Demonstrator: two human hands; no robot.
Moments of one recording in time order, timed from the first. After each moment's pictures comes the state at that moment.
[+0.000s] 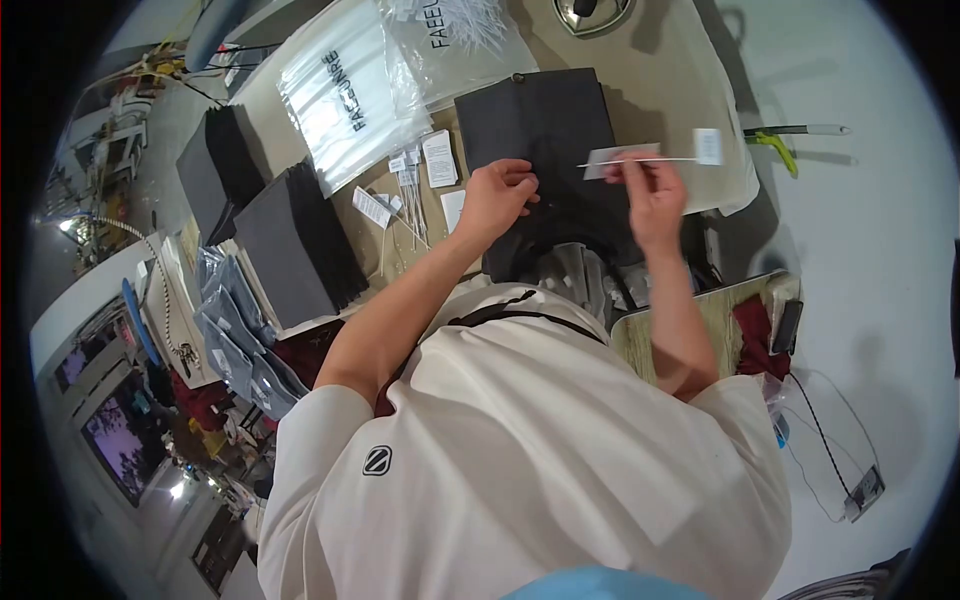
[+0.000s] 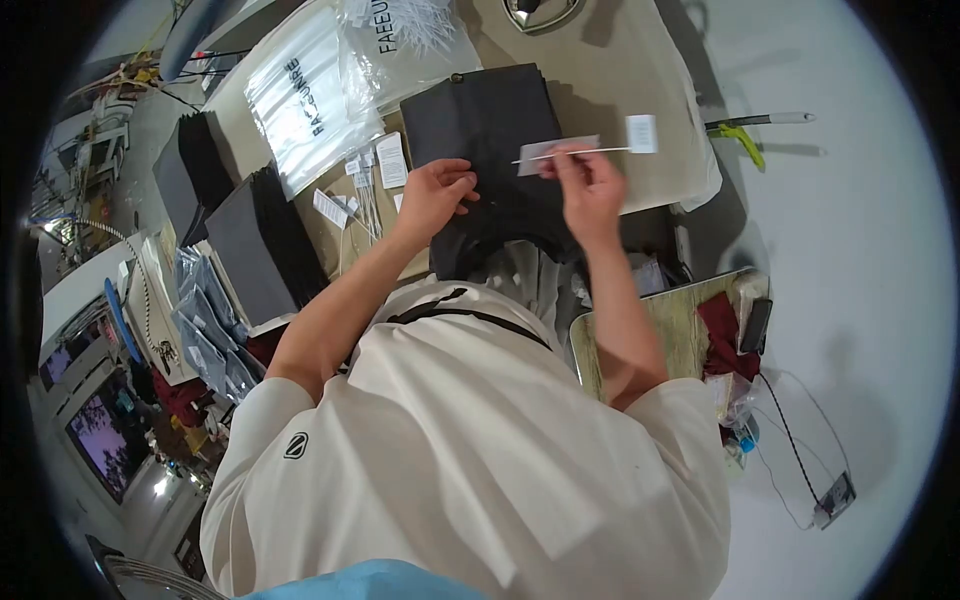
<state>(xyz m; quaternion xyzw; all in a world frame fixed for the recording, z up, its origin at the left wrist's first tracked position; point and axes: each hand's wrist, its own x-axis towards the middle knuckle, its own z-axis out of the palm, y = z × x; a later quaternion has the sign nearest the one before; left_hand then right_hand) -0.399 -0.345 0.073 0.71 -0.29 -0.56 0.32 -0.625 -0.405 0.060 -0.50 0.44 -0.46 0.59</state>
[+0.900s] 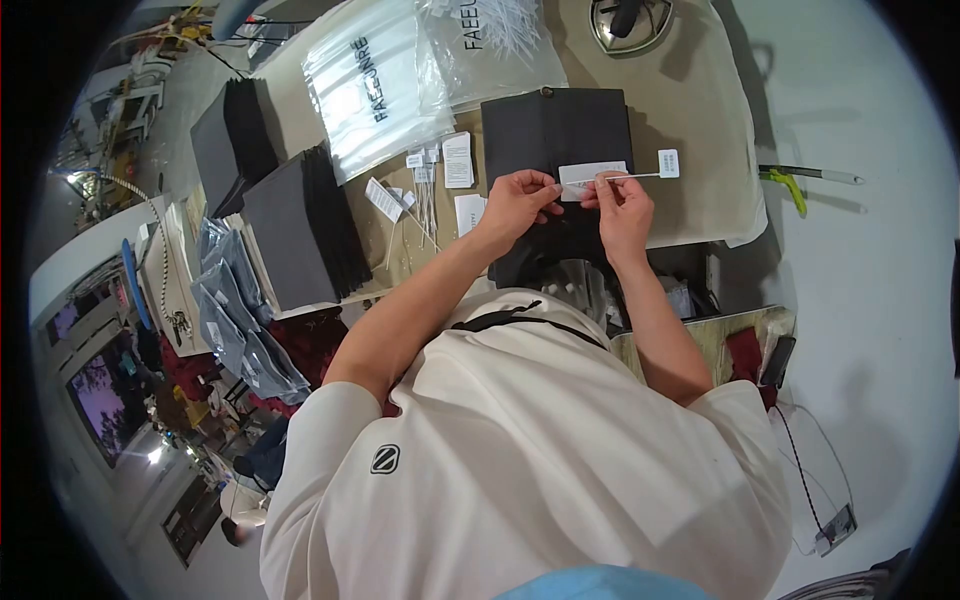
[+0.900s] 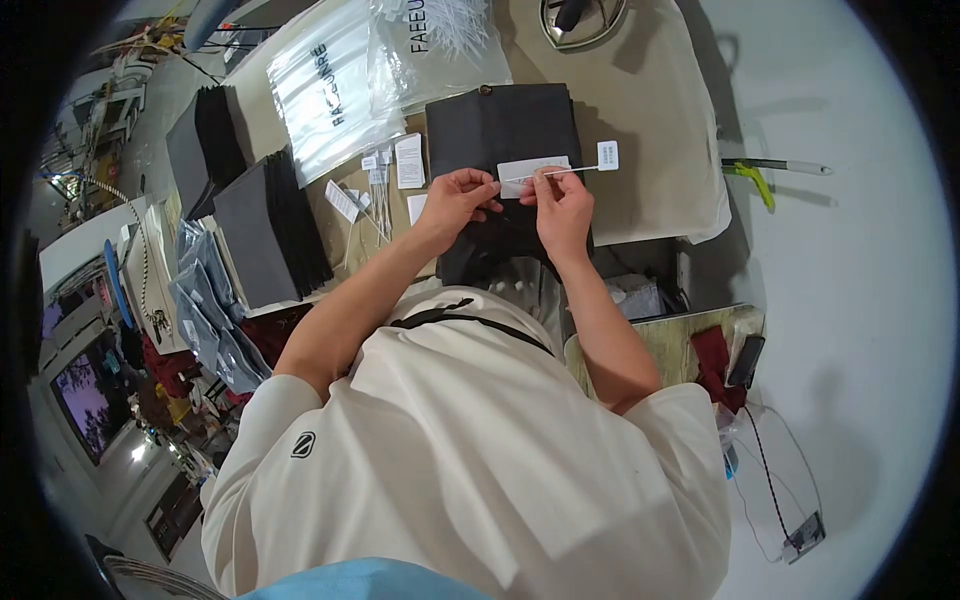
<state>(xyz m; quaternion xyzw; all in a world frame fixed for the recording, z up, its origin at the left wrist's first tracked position) -0.396 -0.349 0.051 0.63 -0.17 -0.65 0.39 -0.575 -0.396 0.031 -0.47 0.52 -0.37 0.61</state>
